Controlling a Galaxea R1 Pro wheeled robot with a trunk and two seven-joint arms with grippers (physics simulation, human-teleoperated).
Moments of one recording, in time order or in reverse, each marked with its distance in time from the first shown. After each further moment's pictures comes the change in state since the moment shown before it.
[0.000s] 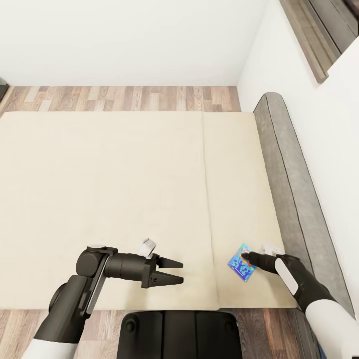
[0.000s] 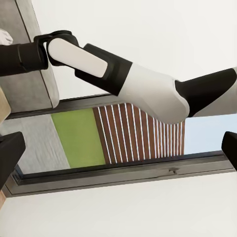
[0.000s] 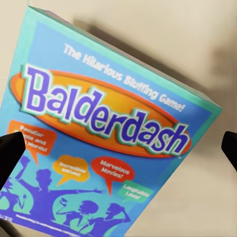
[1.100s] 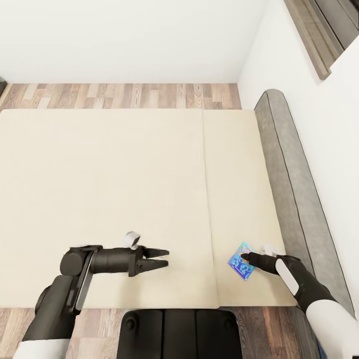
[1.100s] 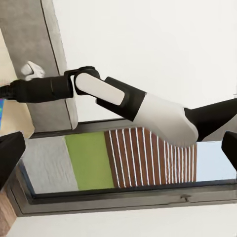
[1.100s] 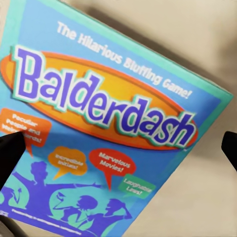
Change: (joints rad) left arm 0.000 0.006 0.147 -0.003 0.007 -0.005 -0.008; right arm -0.001 -0.005 0.000 0.013 0.003 -0.003 0.037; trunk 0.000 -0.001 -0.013
